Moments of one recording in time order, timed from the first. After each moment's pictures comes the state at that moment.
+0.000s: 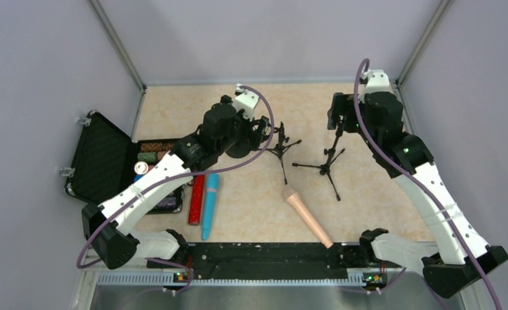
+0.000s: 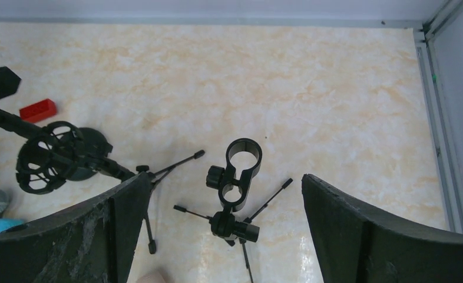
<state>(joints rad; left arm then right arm) -0.74 1.29 1.25 -0.31 -0.20 0.02 0.43 1.09 1.31 -0.61 0.31 0.18</state>
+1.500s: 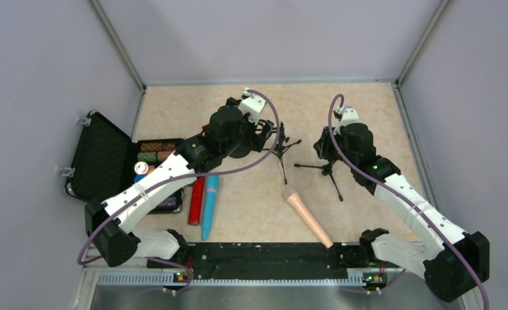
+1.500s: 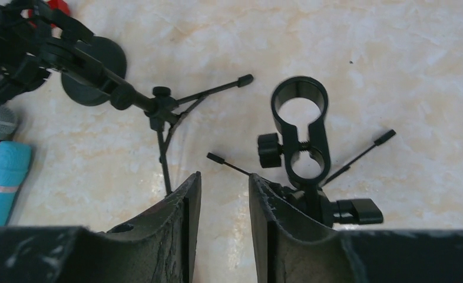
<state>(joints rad) -0.77 1.31 1.25 -0.31 -0.23 0.06 0.43 1.02 0.79 -0.25 0.07 0.29</state>
